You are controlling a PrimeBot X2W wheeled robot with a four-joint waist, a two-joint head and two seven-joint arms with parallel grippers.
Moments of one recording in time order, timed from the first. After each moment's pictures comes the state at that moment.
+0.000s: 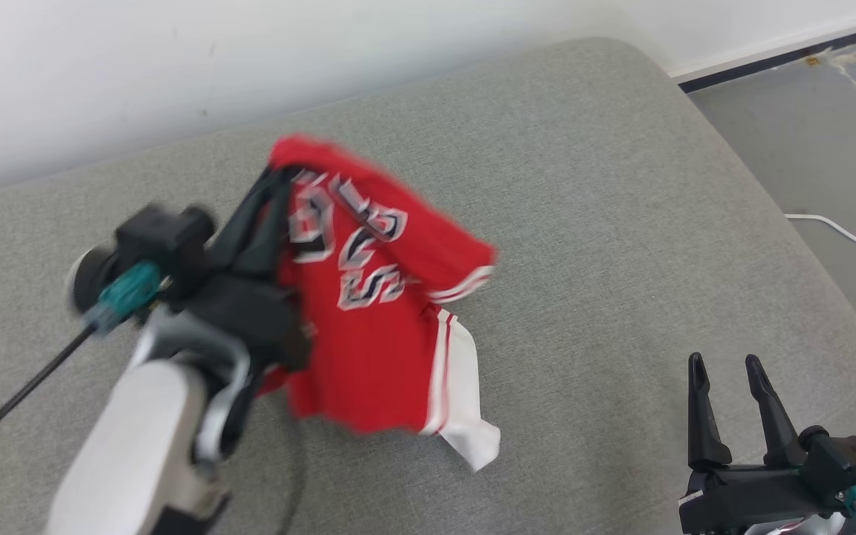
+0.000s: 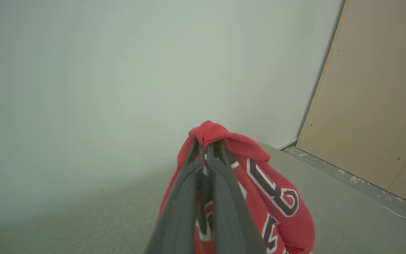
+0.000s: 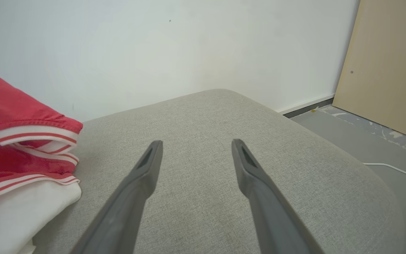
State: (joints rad) left arm -0.58 0.22 -0.34 0.10 -0.42 -0.01 0.05; right arm -0.07 -0.05 -0.04 0.20 0.22 0.13 -0.26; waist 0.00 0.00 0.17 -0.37
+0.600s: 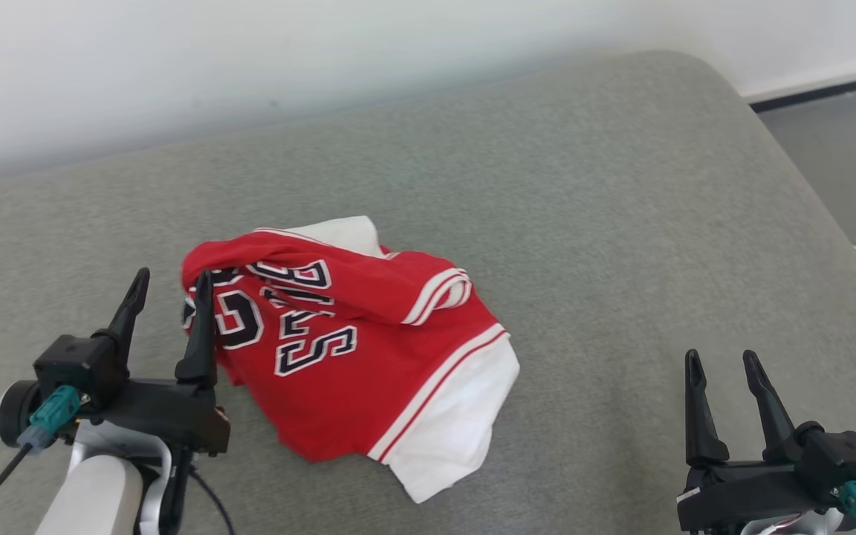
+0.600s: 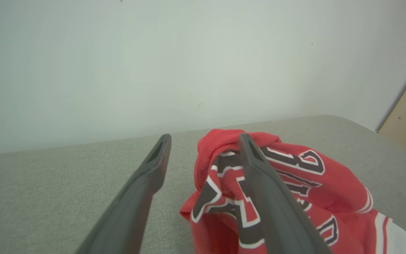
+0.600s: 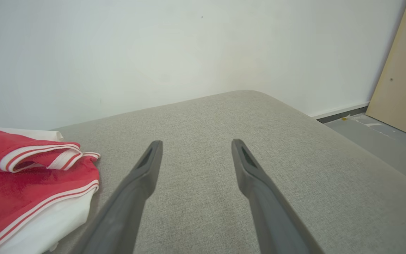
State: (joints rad) left arm -0.37 0.31 -0.24 0.25 -0.44 0.01 -0.16; right arm -0.08 -0.05 -0.04 0.21 0.19 0.13 -0.26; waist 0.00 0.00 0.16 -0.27
